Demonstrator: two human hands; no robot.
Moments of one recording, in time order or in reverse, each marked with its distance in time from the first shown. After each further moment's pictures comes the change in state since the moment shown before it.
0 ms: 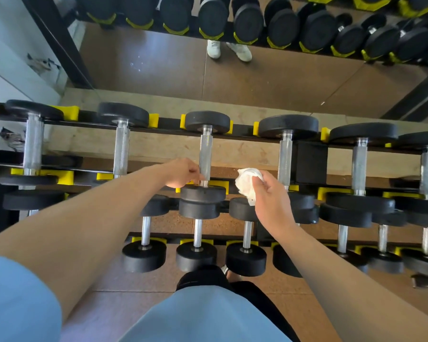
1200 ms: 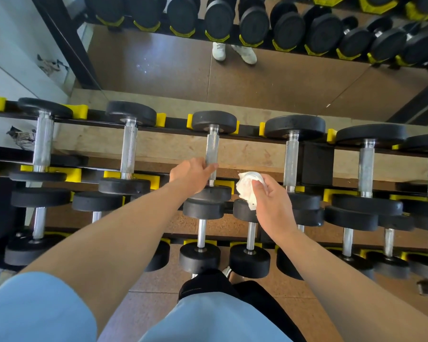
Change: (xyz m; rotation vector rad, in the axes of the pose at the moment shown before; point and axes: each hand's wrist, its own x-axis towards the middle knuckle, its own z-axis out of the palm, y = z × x) left_hand 0.000 0.027 0.035 -0.075 0.444 -0.226; right_hand -0.009 0.002 0.012 -0.041 0.010 -0.011
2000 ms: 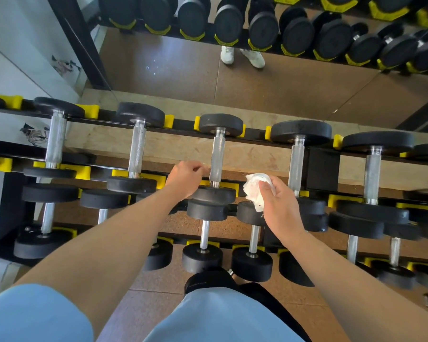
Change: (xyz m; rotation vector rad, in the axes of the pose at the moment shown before) left_hand -0.009 -0.030 -0.002 -0.392 0.073 0.018; right_hand 0.004 0.001 -0.008 0.018 -0.006 -0.011
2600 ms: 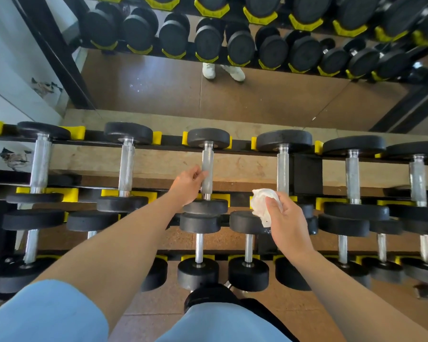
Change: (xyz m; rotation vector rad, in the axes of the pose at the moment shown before) left_hand 0.019 0.021 0.009 -0.126 -0.107 -0.001; right_hand -0.021 0.011 -0.020 0.020 0.095 0.057
